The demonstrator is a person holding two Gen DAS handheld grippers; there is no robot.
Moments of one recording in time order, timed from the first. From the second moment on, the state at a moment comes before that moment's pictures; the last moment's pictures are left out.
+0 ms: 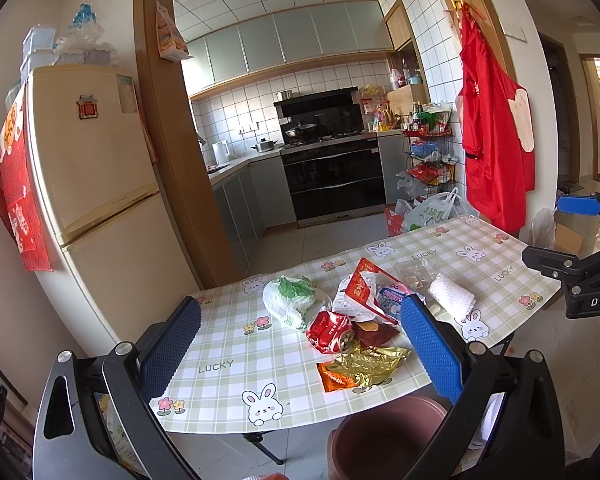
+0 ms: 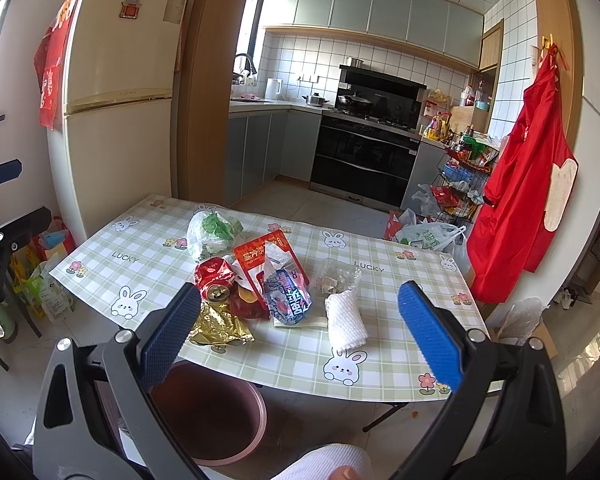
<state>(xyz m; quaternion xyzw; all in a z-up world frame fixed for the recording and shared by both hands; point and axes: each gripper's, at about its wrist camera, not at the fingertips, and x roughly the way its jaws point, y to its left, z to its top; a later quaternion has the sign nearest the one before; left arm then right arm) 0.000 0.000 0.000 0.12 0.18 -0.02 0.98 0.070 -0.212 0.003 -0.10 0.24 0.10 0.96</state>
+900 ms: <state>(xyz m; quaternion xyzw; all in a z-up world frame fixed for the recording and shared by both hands) 0.003 -0.002 -0.022 0.11 0.19 -0.04 0.97 0.078 -0.225 -0.009 -0.09 0.26 0.09 0.96</state>
